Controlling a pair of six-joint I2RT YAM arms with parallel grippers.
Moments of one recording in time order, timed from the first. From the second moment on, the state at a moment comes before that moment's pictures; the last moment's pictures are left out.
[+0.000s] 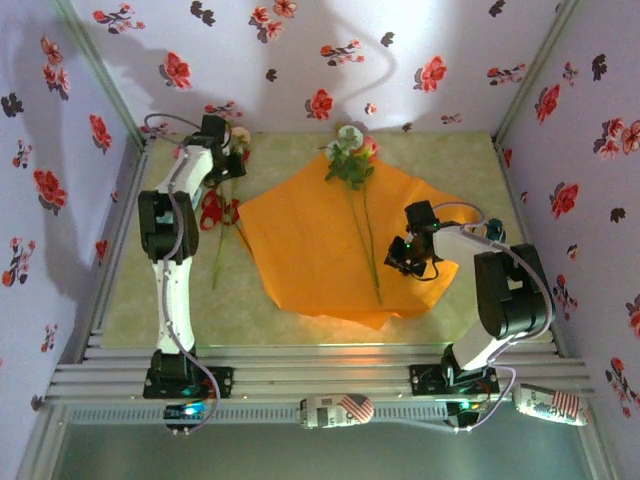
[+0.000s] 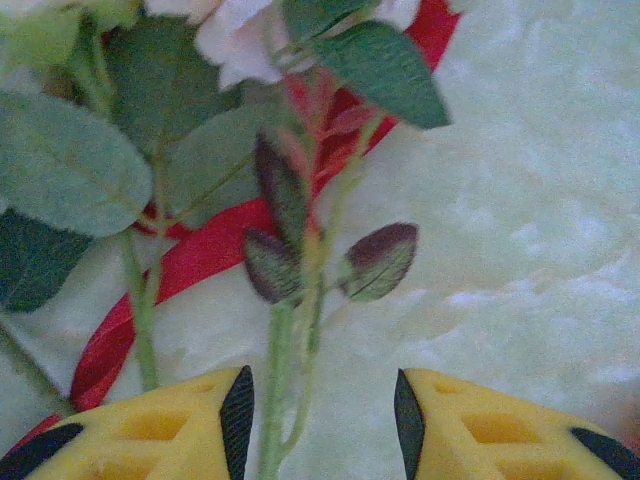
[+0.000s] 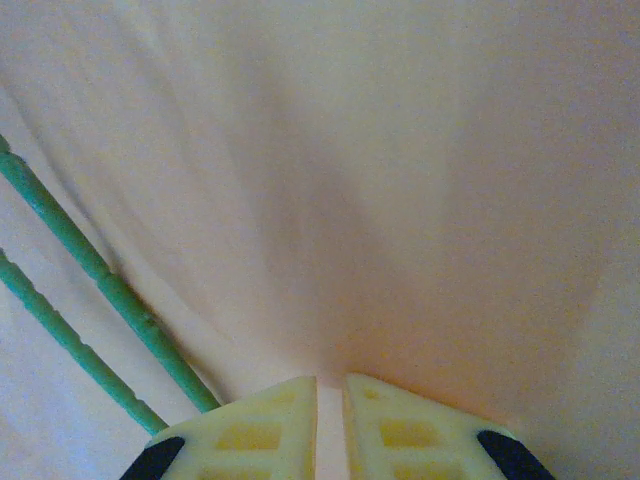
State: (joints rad) left arm -0.12 2.39 2.12 -0.78 0.02 -0.30; right arm 0.25 1.61 0.84 -0.51 -0.31 0.71
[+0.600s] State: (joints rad) left arm -0.13 2.50 2.19 -0.82 -0.08 -0.28; right arm 0.25 1.62 0.87 -0.55 -0.31 0.70
